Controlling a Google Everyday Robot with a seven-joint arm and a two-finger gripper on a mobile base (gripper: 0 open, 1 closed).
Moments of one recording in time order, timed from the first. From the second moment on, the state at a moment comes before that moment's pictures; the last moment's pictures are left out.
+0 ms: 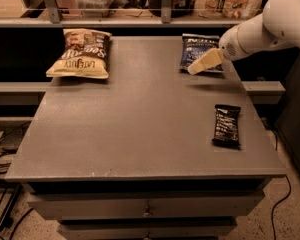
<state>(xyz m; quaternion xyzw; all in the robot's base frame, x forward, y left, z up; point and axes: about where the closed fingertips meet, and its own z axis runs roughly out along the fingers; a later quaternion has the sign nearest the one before) 0.738 -0.179 0.880 -0.38 0.83 0.08 0.41</state>
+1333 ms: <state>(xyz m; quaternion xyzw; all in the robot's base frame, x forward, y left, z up) 0.770 -0.174 0.853 -0.36 0.82 0.12 0.42</state>
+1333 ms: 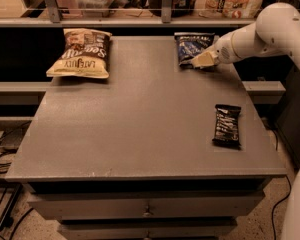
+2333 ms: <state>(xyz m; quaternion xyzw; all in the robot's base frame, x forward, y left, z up) 0.737 -0.039 0.929 -0.50 0.71 0.20 0.46</state>
